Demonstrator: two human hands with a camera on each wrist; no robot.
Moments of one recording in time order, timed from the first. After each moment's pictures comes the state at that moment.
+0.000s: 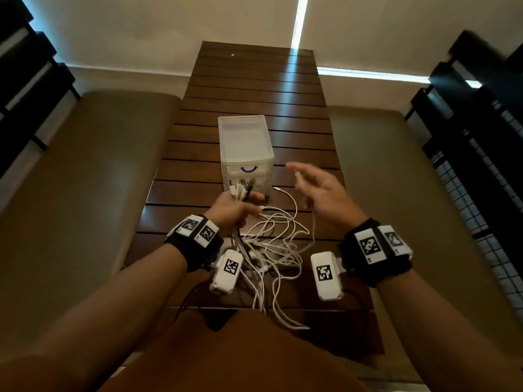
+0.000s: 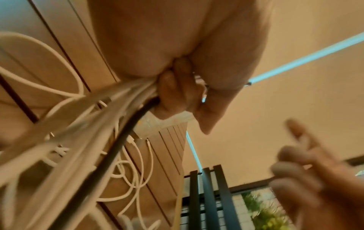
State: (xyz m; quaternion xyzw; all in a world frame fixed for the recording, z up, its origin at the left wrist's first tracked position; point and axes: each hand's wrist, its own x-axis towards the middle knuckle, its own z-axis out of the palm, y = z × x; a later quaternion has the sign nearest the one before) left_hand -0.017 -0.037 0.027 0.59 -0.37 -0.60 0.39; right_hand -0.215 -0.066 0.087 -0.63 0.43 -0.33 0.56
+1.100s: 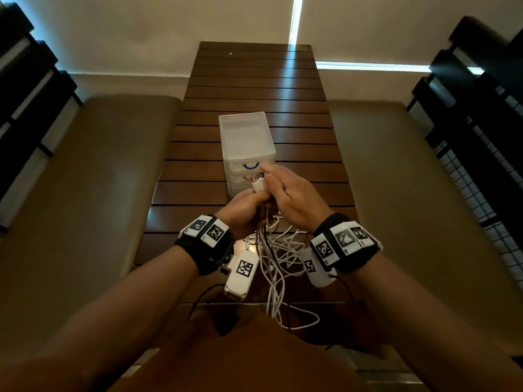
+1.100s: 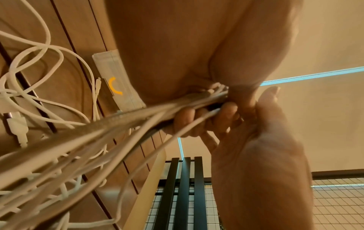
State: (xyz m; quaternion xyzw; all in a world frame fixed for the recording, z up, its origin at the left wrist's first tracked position) left_hand -0.040 -0.022 0.056 0.44 -0.34 -0.72 0.41; right_hand -0.179 -0.054 0.068 -0.82 0.41 -0.26 0.31
